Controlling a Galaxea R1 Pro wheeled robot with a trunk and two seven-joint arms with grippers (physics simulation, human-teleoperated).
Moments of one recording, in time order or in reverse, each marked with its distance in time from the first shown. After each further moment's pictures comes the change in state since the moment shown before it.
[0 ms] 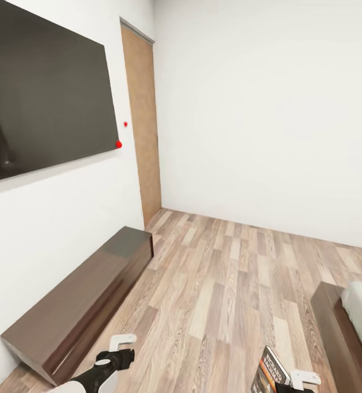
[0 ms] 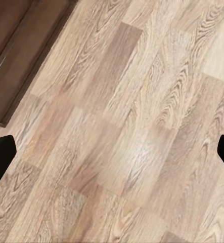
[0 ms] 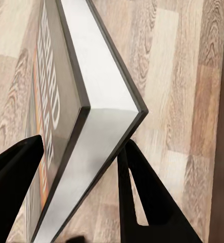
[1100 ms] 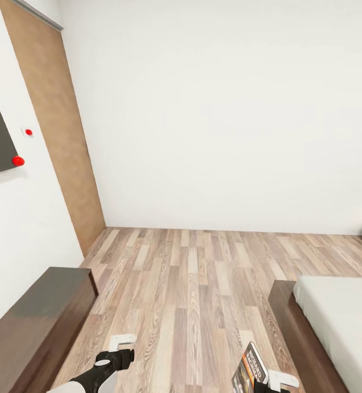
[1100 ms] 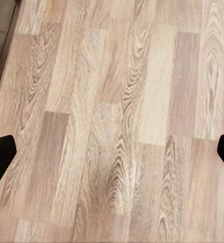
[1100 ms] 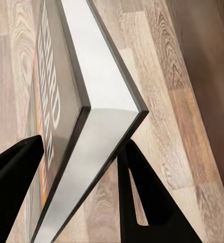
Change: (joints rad) left arm 0.002 0.001 0.000 0.000 0.002 -0.008 0.000; right arm 0.000 0.134 -0.016 0.037 -0.004 -0.135 -0.108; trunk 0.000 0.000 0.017
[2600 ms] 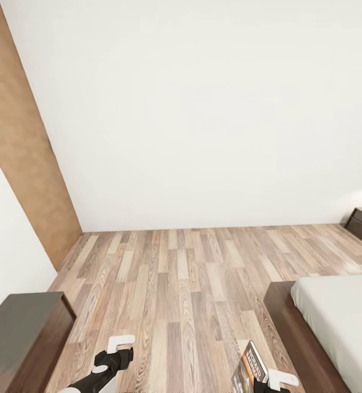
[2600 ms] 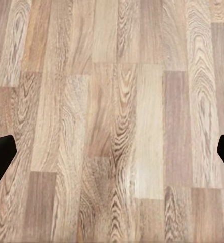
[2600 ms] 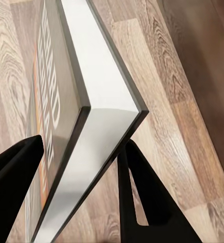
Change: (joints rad) left arm 0.022 0.004 0.002 -0.001 0.002 -0.097 0.000; right arm 0.000 0.000 0.004 -0.004 0.003 -0.003 -0.001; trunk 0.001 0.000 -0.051
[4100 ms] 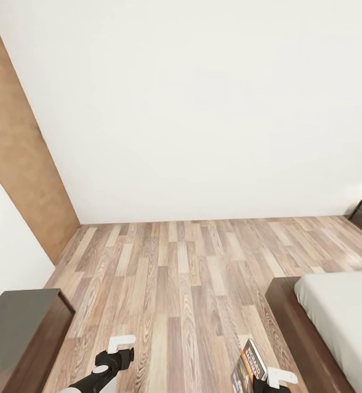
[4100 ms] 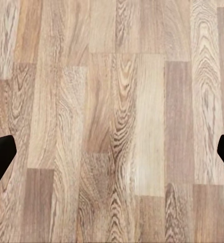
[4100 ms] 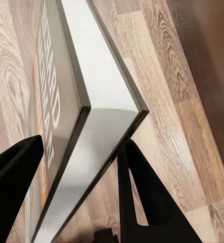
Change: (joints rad) left arm 0.000 -0.003 0.000 0.000 -0.002 0.001 -0.003; right arm 0.000 0.000 0.005 -0.011 0.004 -0.002 0.000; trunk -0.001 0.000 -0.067
